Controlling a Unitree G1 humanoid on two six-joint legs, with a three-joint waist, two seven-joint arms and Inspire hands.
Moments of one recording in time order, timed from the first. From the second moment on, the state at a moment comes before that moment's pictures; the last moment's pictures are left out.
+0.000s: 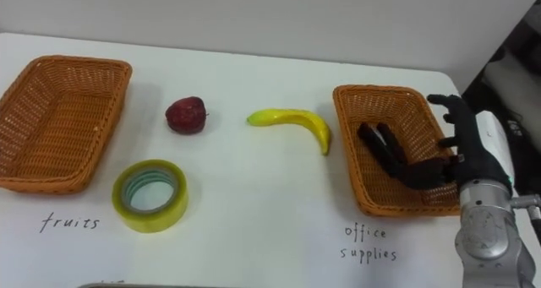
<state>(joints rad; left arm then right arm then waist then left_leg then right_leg) 0.34 0.23 0.17 1.04 -0.14 0.17 0.06 0.10 -0.39 -0.18 -0.04 -0.36 0.21 -0.03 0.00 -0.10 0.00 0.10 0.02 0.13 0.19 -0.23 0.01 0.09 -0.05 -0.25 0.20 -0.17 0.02</state>
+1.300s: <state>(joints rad) 0.32 0.24 0.15 1.04 -0.15 0.15 0.08 0.02 -0.41 -0.17 -0.18 -0.10 0.21 -0.02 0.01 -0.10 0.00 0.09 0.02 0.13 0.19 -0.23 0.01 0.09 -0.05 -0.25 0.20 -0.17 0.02</state>
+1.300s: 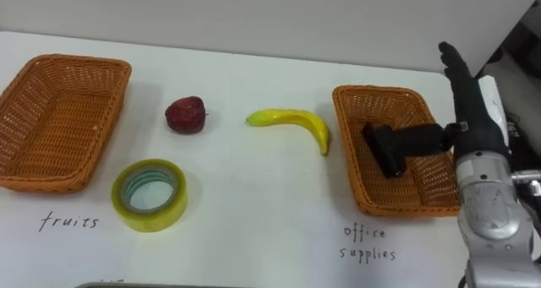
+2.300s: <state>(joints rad) 0.28 0.26 0.15 1.02 -0.14 0.17 0.01 -0.23 -0.43 0.04 -0.21 -0.01 0.27 0.24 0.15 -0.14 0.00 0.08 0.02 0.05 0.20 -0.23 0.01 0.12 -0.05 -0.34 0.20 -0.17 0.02</state>
